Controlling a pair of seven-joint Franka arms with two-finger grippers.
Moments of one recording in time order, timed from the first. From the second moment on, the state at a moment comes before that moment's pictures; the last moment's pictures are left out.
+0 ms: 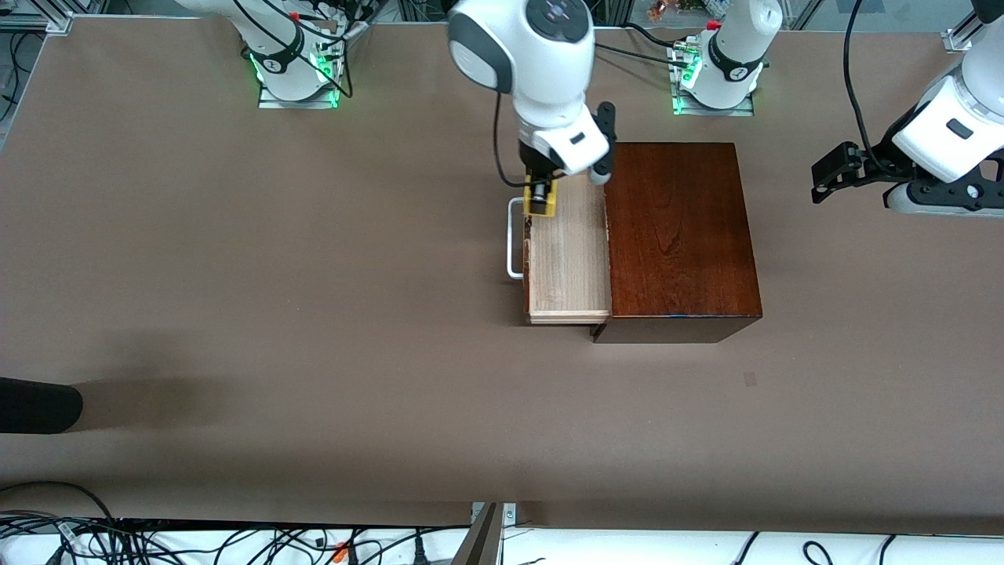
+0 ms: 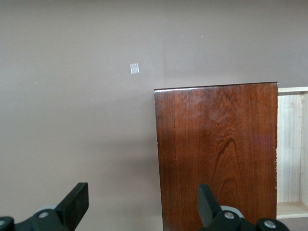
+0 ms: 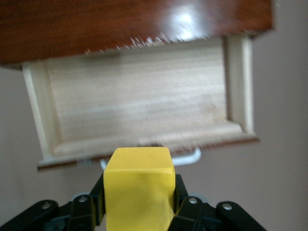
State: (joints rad) left arm -0.16 0.02 0.05 -1.54 0.00 1.56 -0.07; right arm 0.93 0.63 -0.08 -1.01 0.00 1.70 -0.54
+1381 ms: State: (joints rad) left arm -0.23 0.16 -0.48 -1.51 -0.01 1.59 -0.13; right arm 0.52 0.21 -0.32 -1.30 0.16 1.51 -0.47
